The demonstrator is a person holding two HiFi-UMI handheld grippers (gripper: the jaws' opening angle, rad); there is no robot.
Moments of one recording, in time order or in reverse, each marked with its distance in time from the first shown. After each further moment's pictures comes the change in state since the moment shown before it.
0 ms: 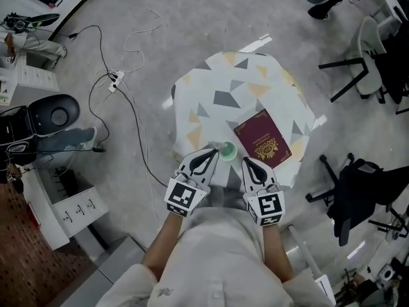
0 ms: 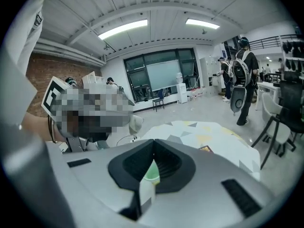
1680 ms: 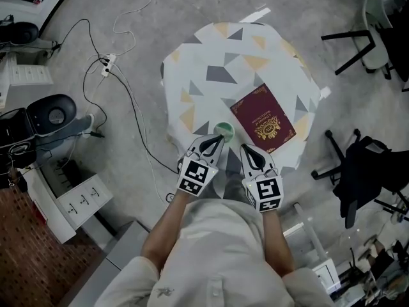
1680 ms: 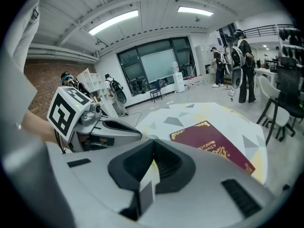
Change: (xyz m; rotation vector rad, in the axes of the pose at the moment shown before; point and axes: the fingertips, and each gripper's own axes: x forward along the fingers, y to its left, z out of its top) left arm 0.055 -0.017 -0.108 0.029 0.263 -0.069; right arm 0.012 -0.010 -0.073 0.084 0.106 -0.003
